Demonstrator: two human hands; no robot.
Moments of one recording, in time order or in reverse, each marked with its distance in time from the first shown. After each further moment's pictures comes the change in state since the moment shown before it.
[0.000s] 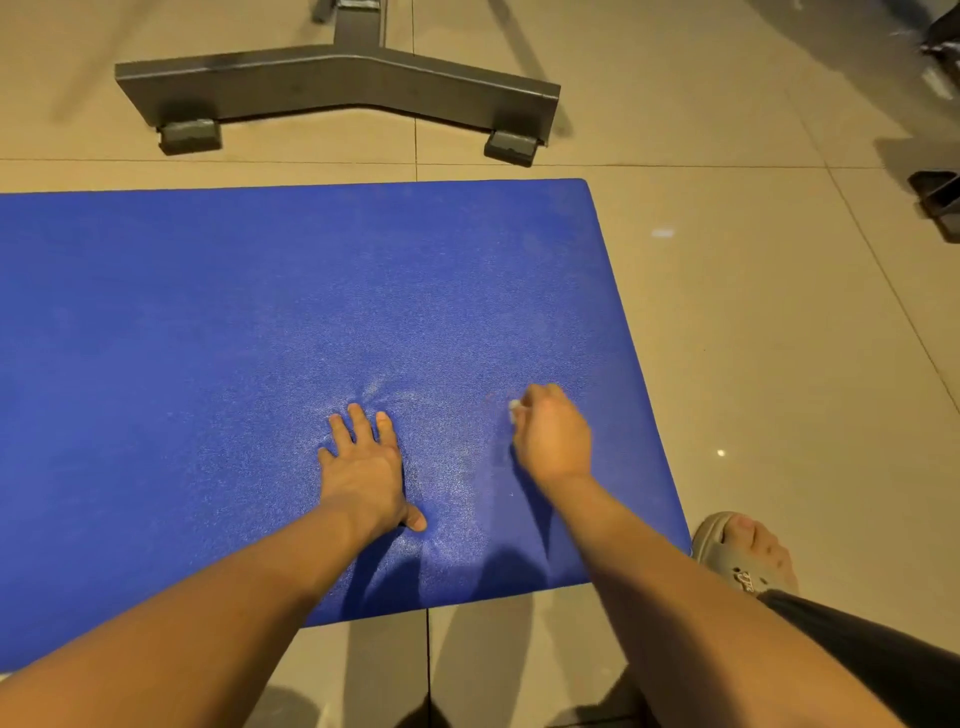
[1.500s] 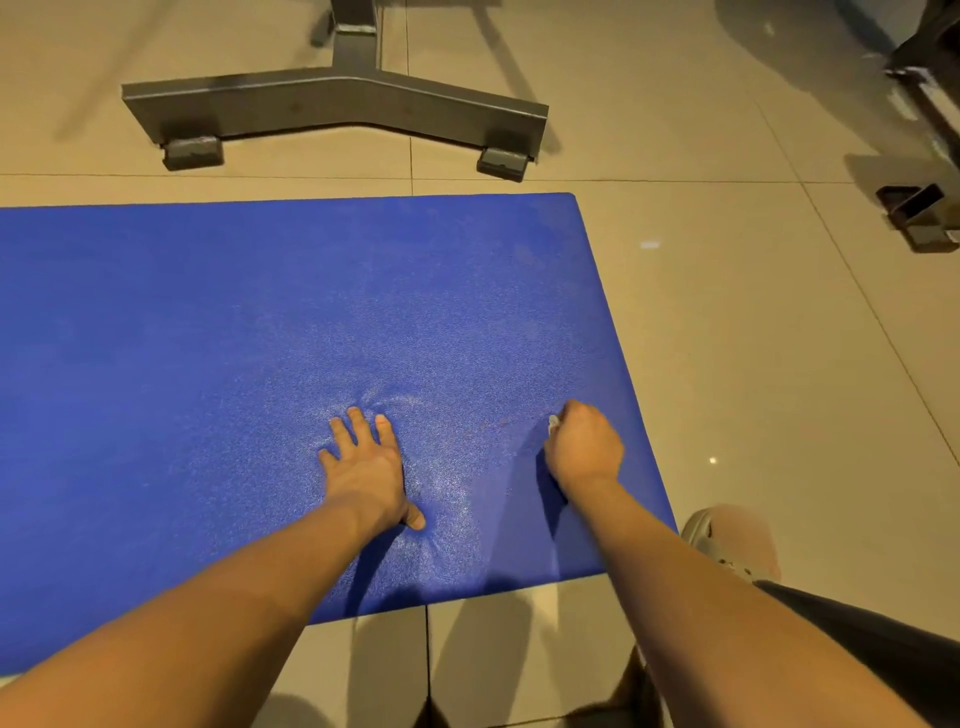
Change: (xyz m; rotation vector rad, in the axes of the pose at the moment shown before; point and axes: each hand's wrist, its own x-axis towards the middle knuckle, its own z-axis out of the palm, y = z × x) left_hand 0.002 0.002 0.001 -0.037 -0.008 -0.021; right_hand -0.012 0.024 -0.030 -0.127 -0.067 0.220
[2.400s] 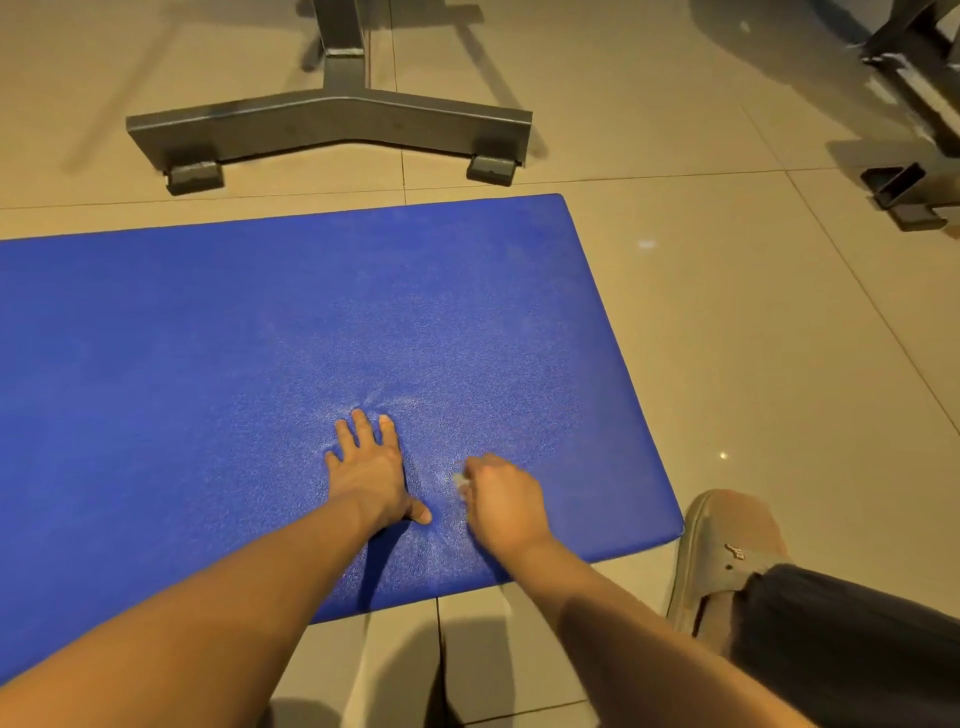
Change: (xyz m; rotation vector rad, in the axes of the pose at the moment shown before) left_hand -0.003 -0.006 0.004 -0.022 0.039 0.022; right_hand -0.089 -0.048 0.043 0.065 -0.126 -0.402
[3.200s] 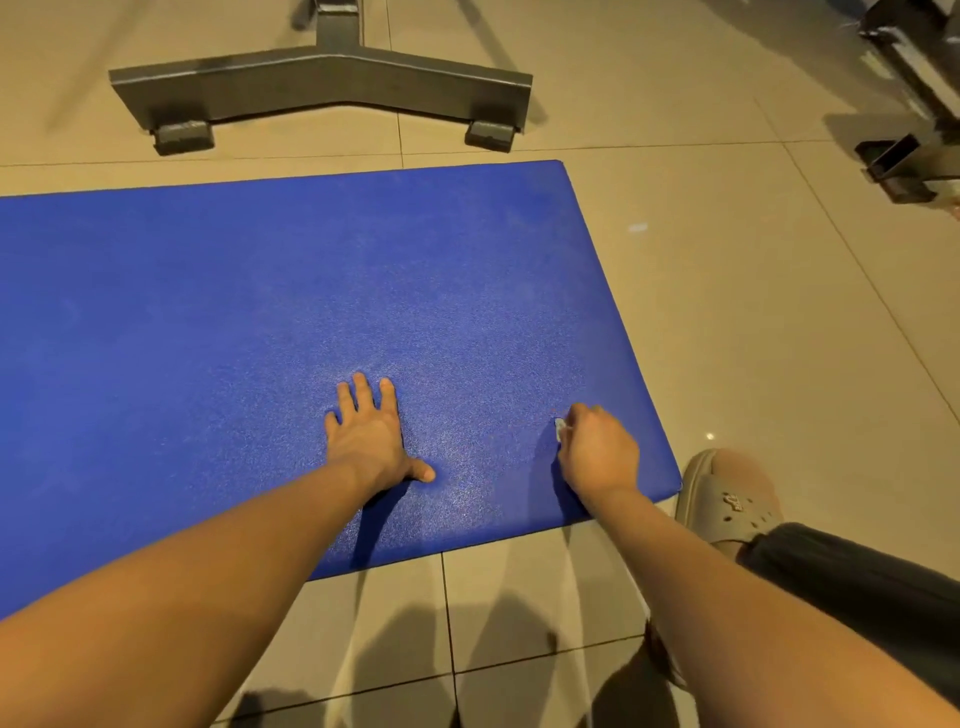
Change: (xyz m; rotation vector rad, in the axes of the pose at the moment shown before) left_hand -0.003 -0.011 0.010 -0.040 0.081 0.056; right_hand -0.012 0.083 -0.023 -0.120 0.178 0.340
